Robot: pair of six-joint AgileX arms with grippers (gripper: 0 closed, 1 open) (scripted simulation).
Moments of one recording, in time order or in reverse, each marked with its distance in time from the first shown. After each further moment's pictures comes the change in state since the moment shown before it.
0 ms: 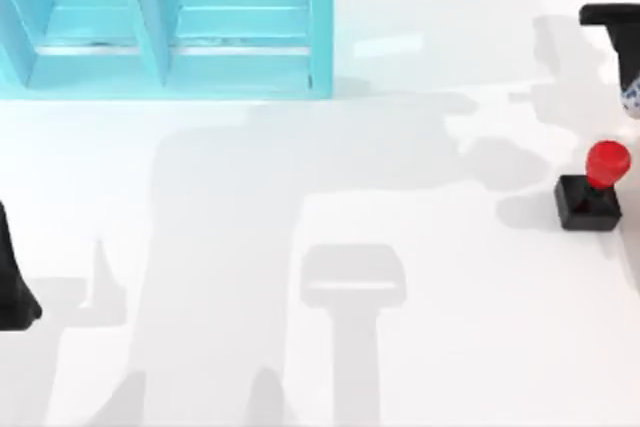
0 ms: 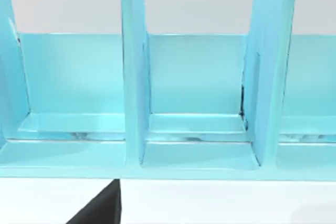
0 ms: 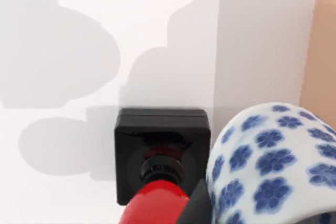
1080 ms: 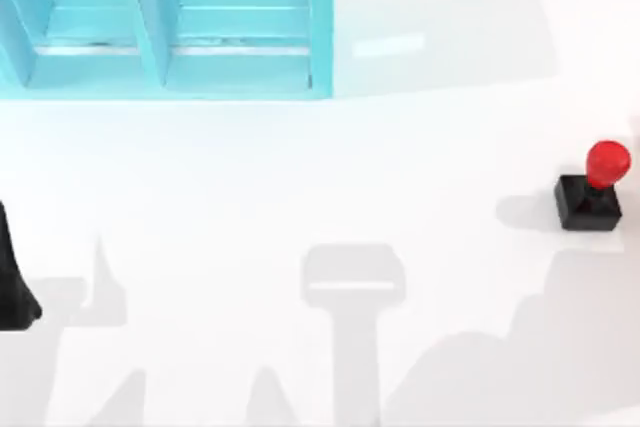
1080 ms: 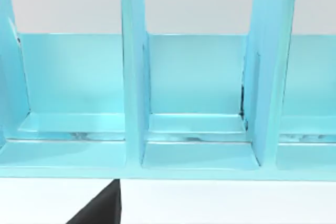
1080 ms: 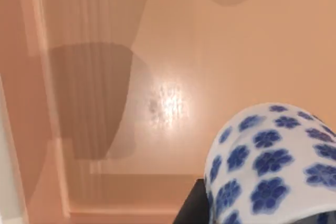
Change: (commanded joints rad) left arm 0.000 0.000 0.000 0.000 0.000 0.000; right arm -0.491 -0.621 -0.883 0.239 -0.001 -0.504
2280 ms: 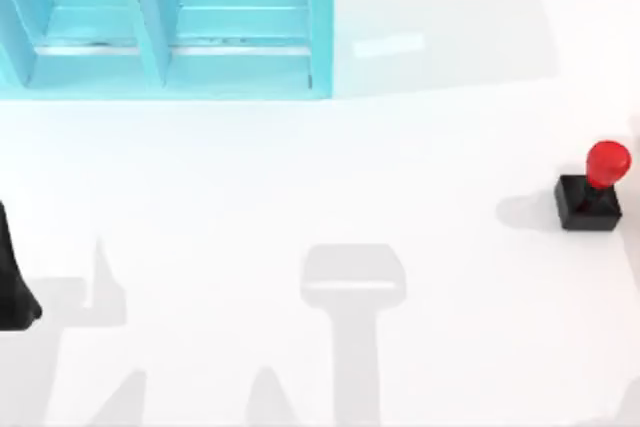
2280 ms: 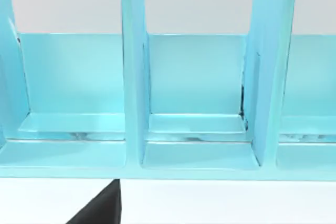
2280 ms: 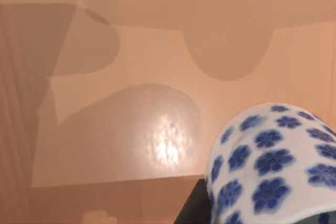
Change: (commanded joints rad) left arm 0.000 0.000 0.000 0.000 0.000 0.000; right arm -0.166 -0.142 -0.320 0.268 -0.024 -0.087
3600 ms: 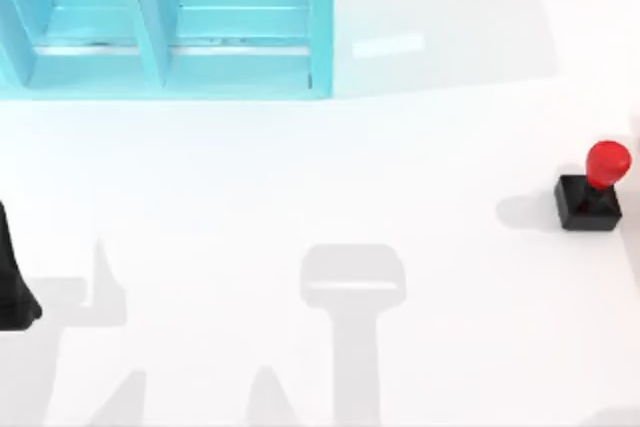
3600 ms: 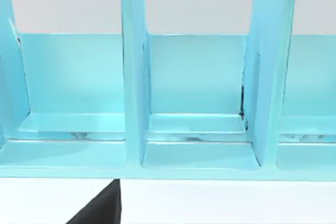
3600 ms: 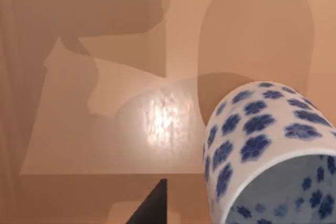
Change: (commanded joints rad) left arm 0.000 0.000 0.000 0.000 0.000 0.000; right arm 0.021 0.037 -0.088 0.063 0.023 -0.058
